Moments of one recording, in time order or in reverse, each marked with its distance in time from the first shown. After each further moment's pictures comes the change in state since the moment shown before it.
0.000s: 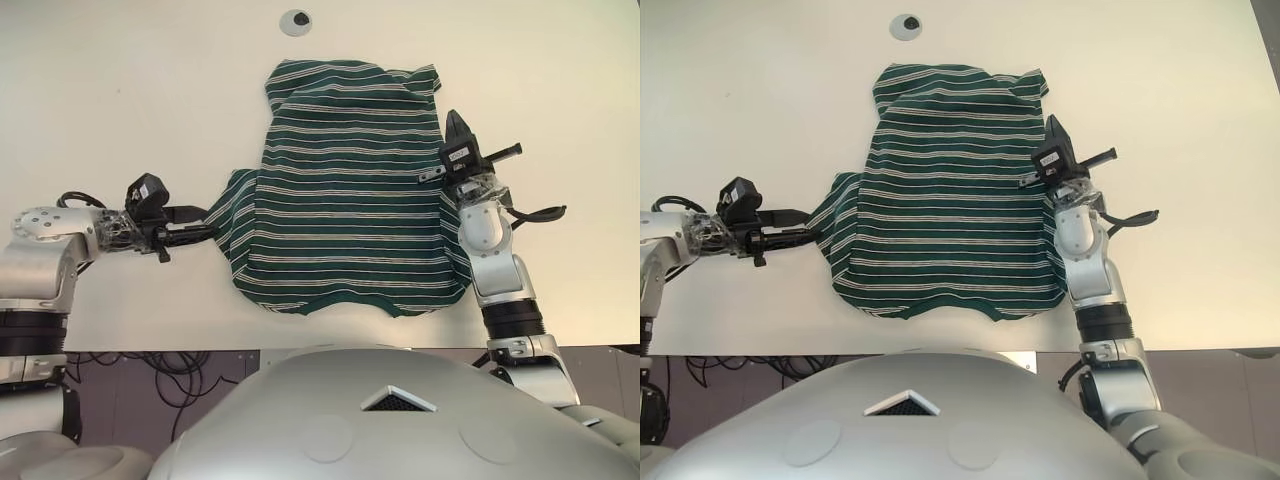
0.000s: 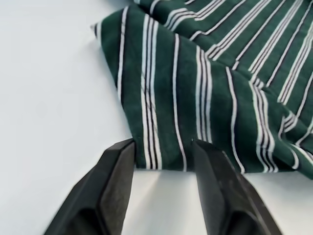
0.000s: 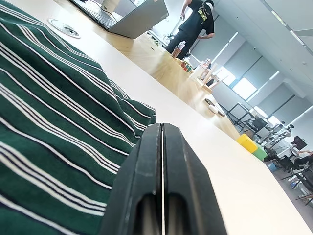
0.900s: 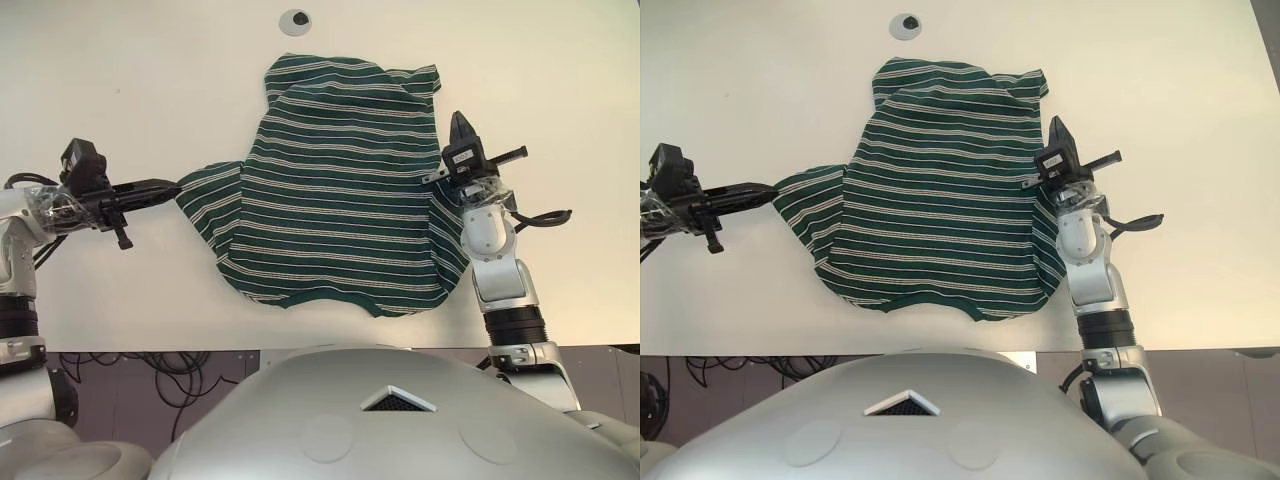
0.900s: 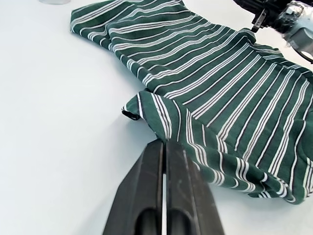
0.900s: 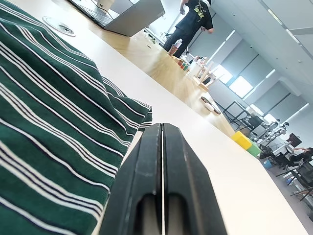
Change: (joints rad) left arm -0.094 0.013 0.164 0.216 -0.110 -0.125 -0.188; right arm 0.031 -0.003 -0.004 -0.065 -0.004 0.039 0.000
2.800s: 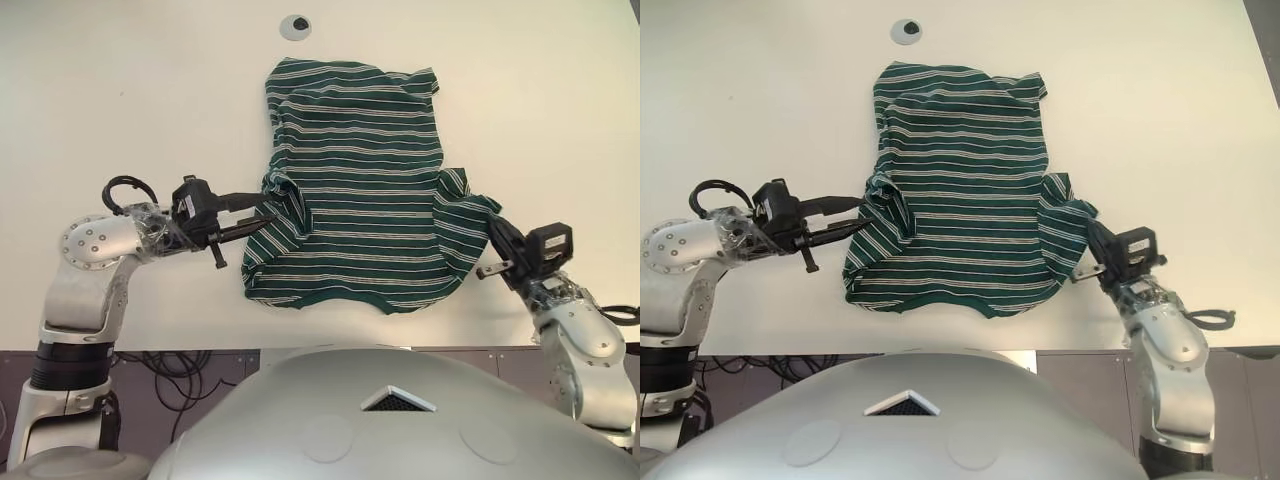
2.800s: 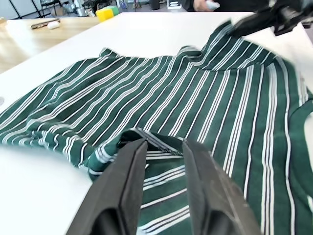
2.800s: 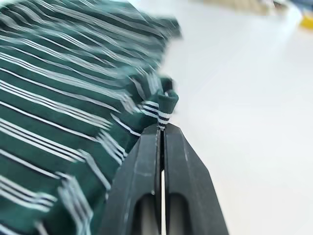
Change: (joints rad) left arm 0.223 -0.187 -0.152 -0.577 0.088 -0.163 0.344; right arm 0.632 -0.142 -0.160 -0.726 0.478 0.379 0.465
